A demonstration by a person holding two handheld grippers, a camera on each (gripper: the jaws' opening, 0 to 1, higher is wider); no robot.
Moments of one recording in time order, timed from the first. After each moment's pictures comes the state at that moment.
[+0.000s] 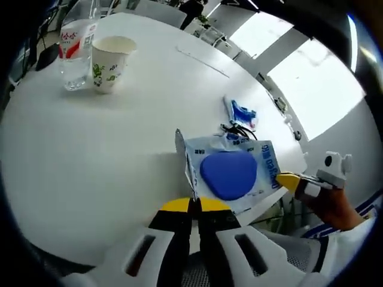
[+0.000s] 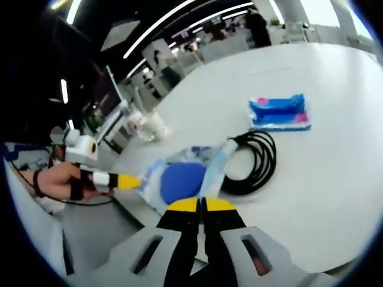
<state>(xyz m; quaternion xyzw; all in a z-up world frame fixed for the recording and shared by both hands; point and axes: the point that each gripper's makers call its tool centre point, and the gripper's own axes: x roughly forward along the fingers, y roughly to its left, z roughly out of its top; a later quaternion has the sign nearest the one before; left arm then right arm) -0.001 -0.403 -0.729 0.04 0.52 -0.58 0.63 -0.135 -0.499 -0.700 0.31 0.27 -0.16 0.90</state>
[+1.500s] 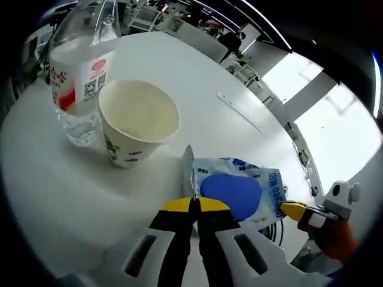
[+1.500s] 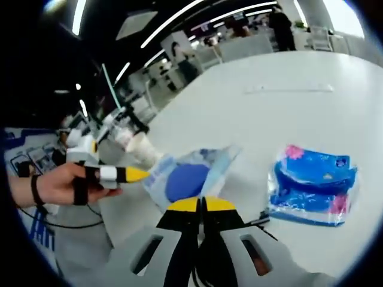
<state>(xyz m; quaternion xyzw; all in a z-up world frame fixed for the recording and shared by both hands) 0.105 -0.495 -0.734 -0.07 0.50 -0.46 0.73 -0.014 -0.593 -0.708 0.28 0.29 -0.09 0.91</state>
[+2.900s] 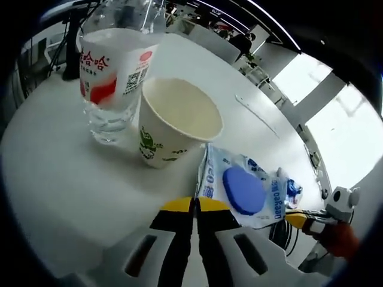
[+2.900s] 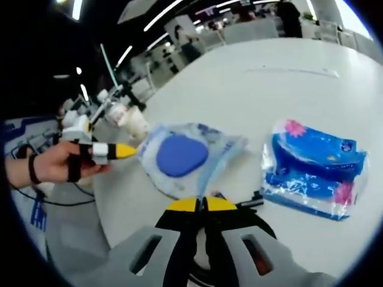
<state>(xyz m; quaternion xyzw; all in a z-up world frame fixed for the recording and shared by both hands) 0.132 -0.474 -0.746 -0.06 0.49 -0.43 0.76 -0.034 -0.585 -0.746 0.26 0.34 -0.07 0.90</state>
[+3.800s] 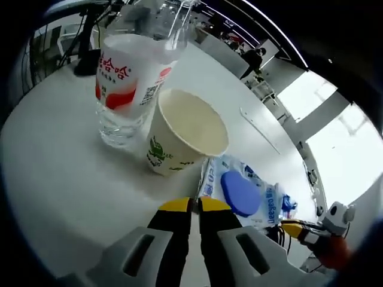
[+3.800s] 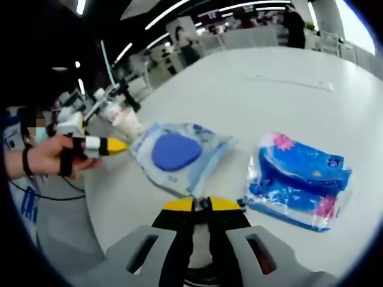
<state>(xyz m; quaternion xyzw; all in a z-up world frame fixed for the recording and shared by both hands) 0.133 -0.454 -0.742 -0.09 0.49 -0.41 0.76 -0.055 -0.601 -0.740 0.20 0.35 -0.08 0.91</state>
